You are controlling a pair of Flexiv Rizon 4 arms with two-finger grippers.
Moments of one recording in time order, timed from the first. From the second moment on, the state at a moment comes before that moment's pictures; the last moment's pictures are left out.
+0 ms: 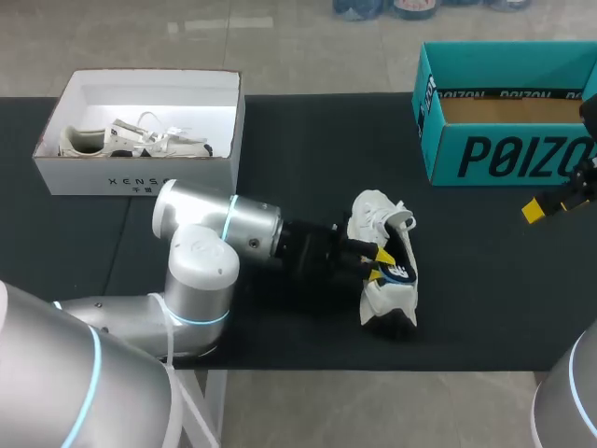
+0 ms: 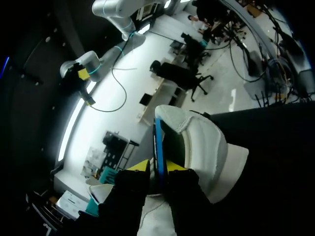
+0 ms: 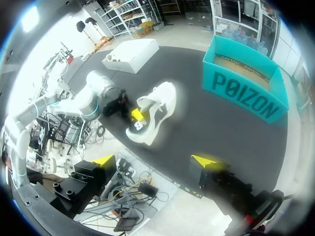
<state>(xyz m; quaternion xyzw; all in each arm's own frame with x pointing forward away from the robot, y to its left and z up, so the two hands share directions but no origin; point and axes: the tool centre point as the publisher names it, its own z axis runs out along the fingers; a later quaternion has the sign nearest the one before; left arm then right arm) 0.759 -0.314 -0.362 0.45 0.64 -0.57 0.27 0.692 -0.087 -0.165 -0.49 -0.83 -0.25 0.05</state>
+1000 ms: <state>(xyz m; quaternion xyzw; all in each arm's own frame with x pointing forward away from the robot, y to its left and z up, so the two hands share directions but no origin) 0.733 -0.299 -0.347 0.43 0.64 -0.57 0.27 0.692 -0.087 -0.165 -0.49 -0.83 -0.25 0.05</state>
